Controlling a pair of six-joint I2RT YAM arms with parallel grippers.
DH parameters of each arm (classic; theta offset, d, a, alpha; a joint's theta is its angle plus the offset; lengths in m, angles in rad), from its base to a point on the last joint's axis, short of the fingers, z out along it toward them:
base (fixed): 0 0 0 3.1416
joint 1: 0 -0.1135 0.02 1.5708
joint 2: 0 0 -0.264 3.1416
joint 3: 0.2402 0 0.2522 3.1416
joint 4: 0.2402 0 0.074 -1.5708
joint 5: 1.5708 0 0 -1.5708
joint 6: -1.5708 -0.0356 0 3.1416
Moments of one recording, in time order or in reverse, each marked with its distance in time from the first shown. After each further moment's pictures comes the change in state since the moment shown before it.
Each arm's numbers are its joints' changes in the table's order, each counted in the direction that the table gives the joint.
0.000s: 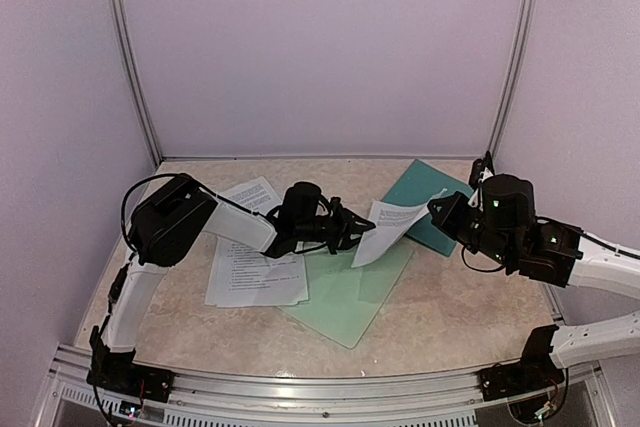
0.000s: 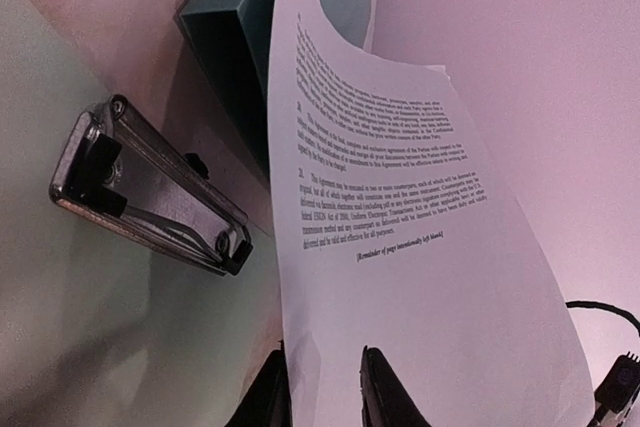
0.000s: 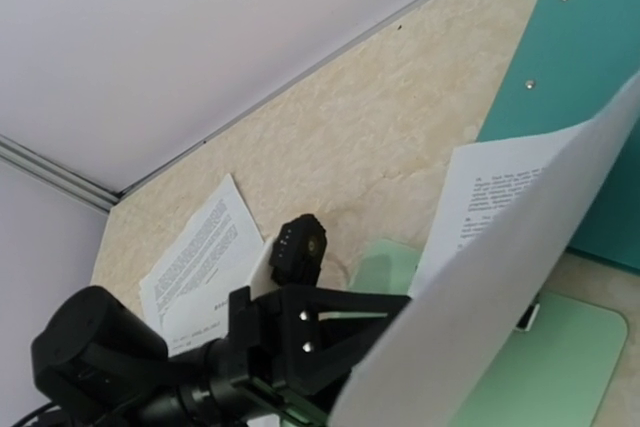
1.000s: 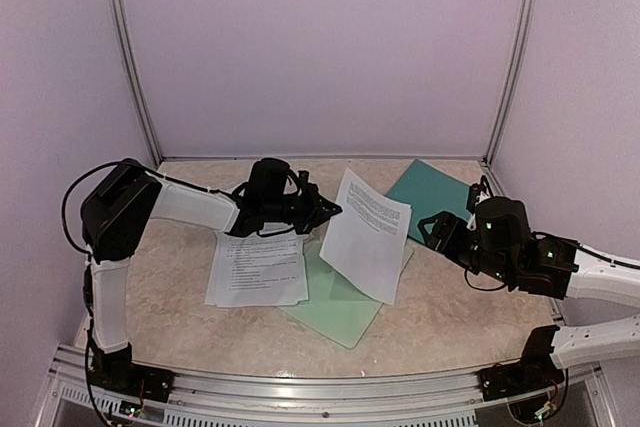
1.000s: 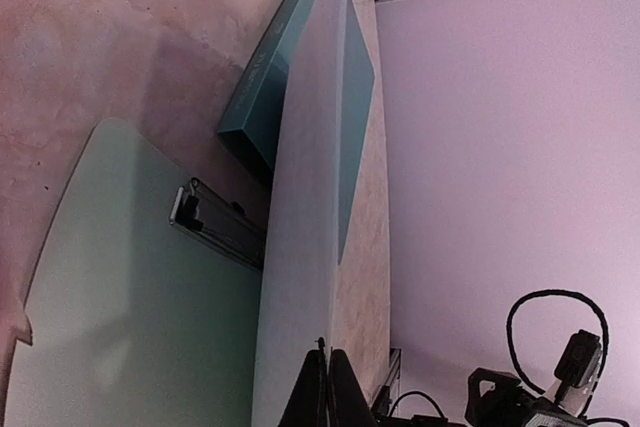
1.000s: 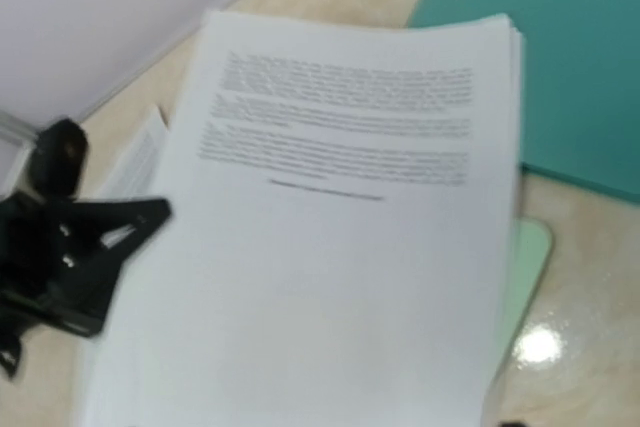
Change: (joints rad) left arm -0.088 -0.296 -0.185 0.198 -0.081 -0.274; right arm 0.000 -0.036 -0.112 0.056 -0.040 -0.040
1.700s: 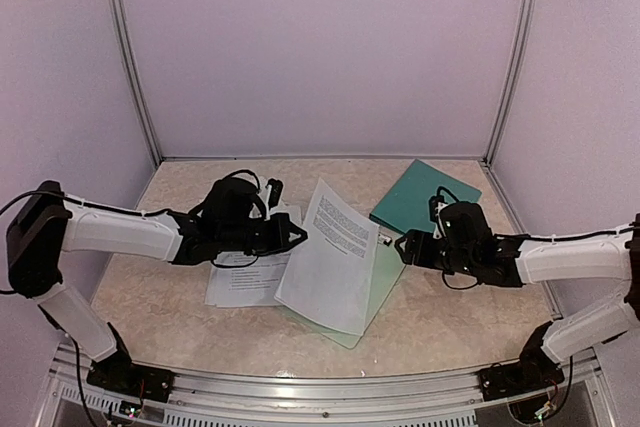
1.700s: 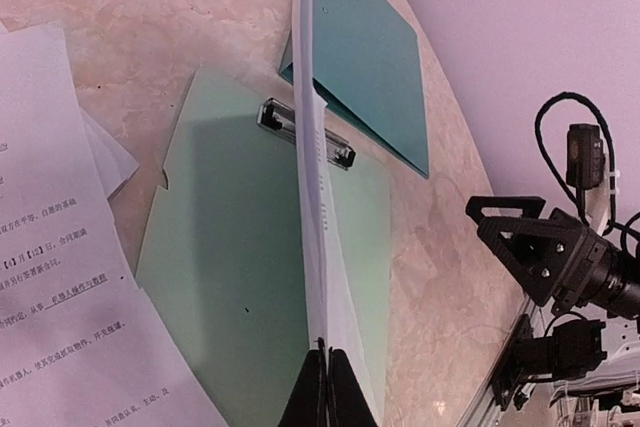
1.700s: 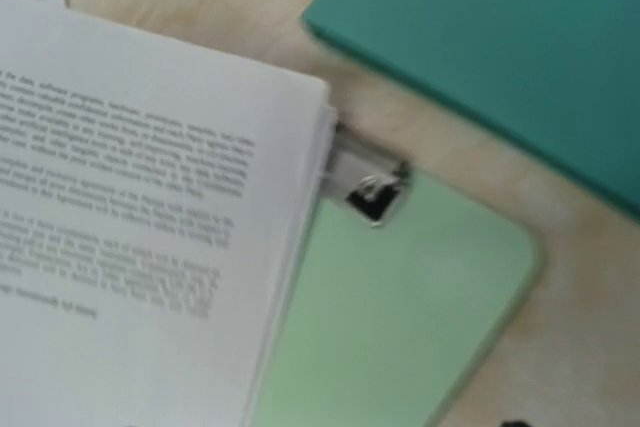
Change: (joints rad) left arm 0.093 -0.468 -0.393 0.187 -0.249 -0.408; right arm 0.132 0.333 -0.038 -0.241 -0.189 0.281
